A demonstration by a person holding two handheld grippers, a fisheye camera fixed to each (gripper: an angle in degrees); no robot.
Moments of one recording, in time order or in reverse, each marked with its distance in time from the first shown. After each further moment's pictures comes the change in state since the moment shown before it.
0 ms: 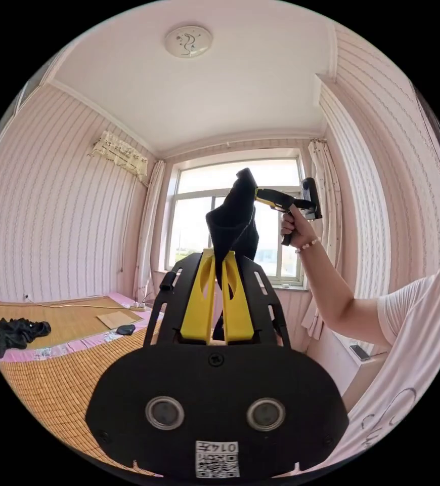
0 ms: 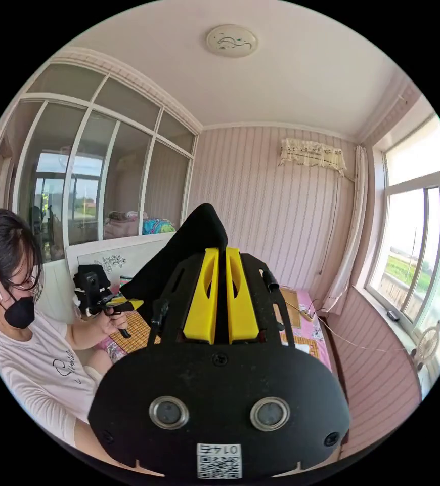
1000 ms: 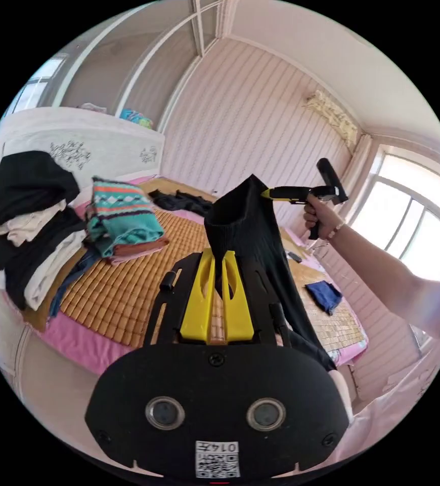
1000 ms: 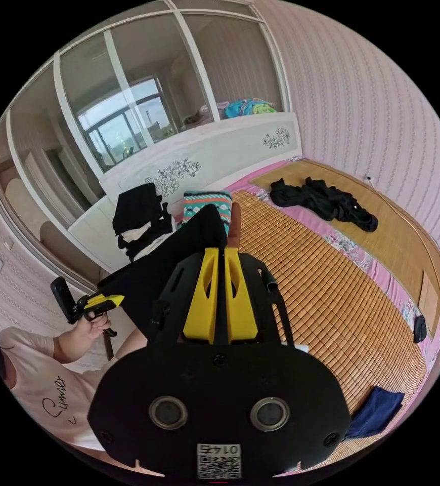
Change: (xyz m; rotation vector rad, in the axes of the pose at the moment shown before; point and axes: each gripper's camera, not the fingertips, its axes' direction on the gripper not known) left arm -0.271 0.328 -0.330 -0.292 -0.996 -0.573; right arm -0.262 0.131 0.639 -0.682 -0.709 -0.062
